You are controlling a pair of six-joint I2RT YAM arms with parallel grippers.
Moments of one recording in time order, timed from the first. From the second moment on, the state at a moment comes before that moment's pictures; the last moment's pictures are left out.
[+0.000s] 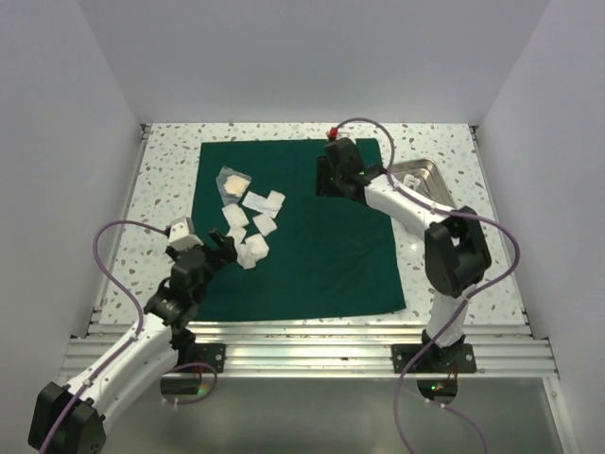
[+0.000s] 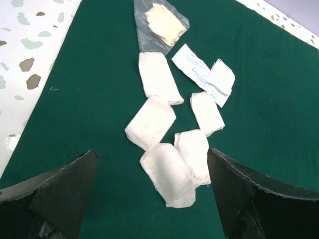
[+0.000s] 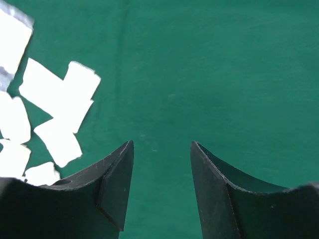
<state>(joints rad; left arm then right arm) -0.44 0.62 0.21 0.04 -0.46 -0.62 0.54 1.85 1.47 -0.38 0.18 0.46</state>
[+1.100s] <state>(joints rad) -0.12 1.44 0.76 0.11 -0.27 -0.72 0.71 2.33 1.80 -0.24 0.08 0.75</state>
